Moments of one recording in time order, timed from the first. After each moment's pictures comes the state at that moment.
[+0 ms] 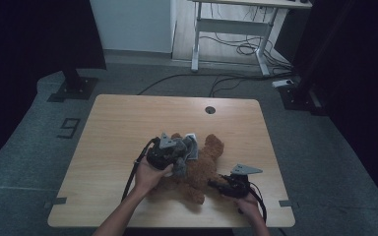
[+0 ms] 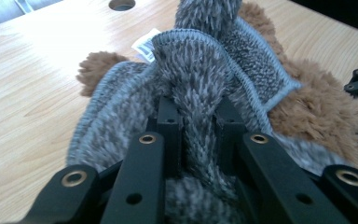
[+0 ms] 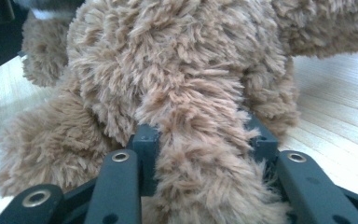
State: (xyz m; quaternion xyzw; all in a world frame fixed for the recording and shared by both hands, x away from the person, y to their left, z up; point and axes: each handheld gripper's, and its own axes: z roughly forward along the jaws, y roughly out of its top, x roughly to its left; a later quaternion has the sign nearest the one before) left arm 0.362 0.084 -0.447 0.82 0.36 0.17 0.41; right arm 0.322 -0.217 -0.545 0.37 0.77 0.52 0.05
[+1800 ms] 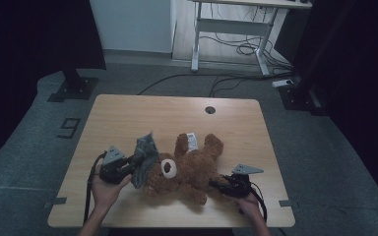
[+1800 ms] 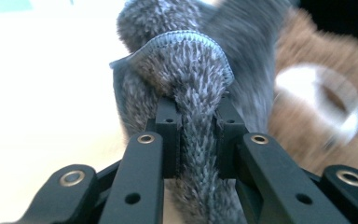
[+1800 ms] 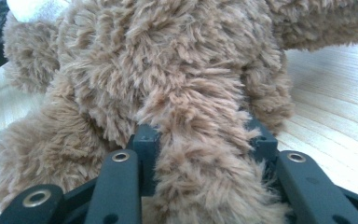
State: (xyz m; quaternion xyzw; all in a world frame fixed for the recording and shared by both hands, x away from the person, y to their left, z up) left arm 0.317 0.191 -0.450 0.75 0.41 0.19 0.47; right arm 0.323 -0.221 -0.546 0.38 0.76 0.52 0.05
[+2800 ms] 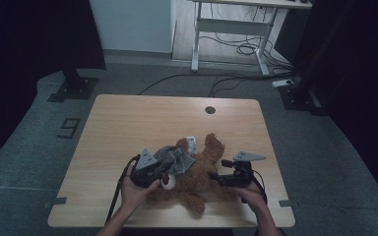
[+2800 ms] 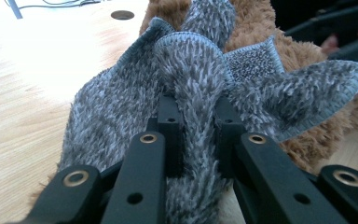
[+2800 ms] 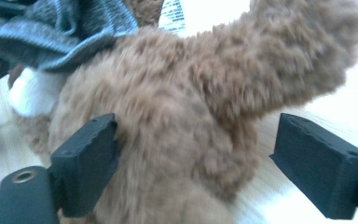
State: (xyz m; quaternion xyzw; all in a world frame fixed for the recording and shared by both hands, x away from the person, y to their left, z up) left arm 0.314 0.122 -0.475 0.79 0.35 0.17 0.48; right arm 0.345 -0.214 -0.497 0.39 0.77 0.50 0.06
